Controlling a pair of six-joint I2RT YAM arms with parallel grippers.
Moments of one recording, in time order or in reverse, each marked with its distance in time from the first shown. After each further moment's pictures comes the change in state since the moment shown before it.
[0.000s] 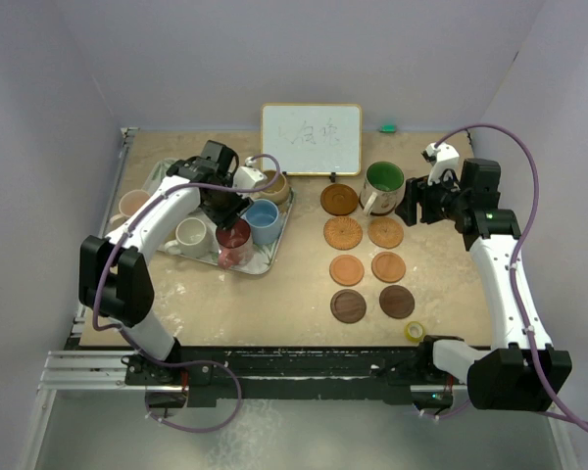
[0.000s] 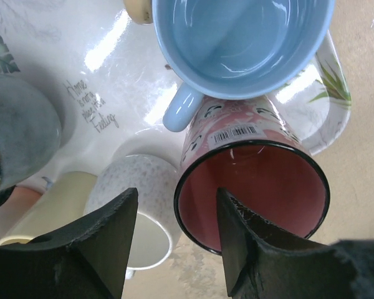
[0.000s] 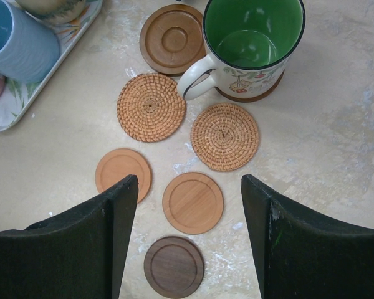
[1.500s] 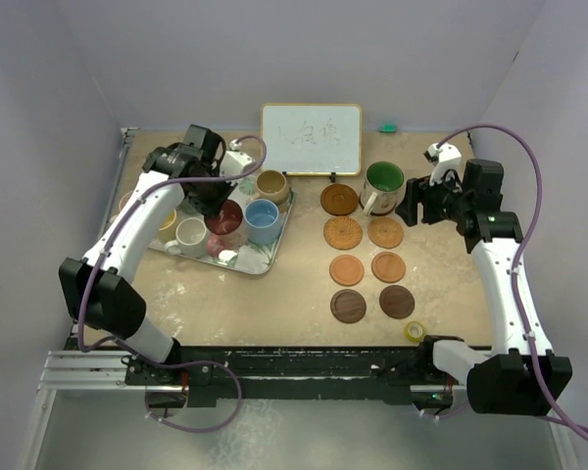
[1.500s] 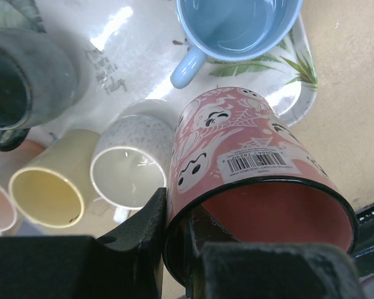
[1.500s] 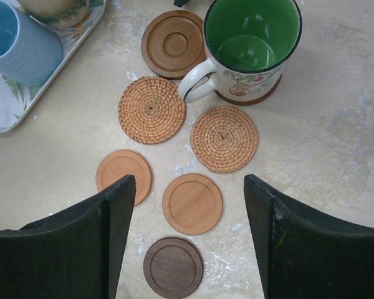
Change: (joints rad) left arm 0.021 -0.070 0.128 -0.180 -0.001 -0.116; right arm -0.003 -0.019 -0.001 0.001 -0.007 -0.003
